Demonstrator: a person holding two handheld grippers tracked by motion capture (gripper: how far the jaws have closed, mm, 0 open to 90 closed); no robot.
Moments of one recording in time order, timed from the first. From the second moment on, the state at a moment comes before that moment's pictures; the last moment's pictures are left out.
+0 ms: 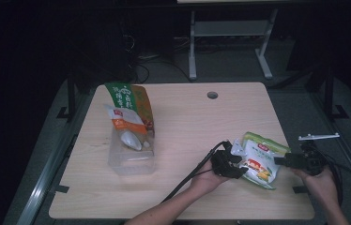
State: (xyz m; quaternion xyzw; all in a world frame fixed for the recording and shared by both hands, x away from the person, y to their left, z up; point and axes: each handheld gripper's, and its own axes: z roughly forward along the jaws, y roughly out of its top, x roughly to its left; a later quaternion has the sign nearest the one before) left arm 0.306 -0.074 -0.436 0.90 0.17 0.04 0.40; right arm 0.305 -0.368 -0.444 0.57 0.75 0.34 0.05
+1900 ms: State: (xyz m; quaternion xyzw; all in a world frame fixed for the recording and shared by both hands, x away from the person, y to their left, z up) left arm 0.307 -0.069 -0.437 0.90 0.17 0.04 0.39; right arm 0.308 -0.340 -0.439 0.53 0.75 0.39 -0.02
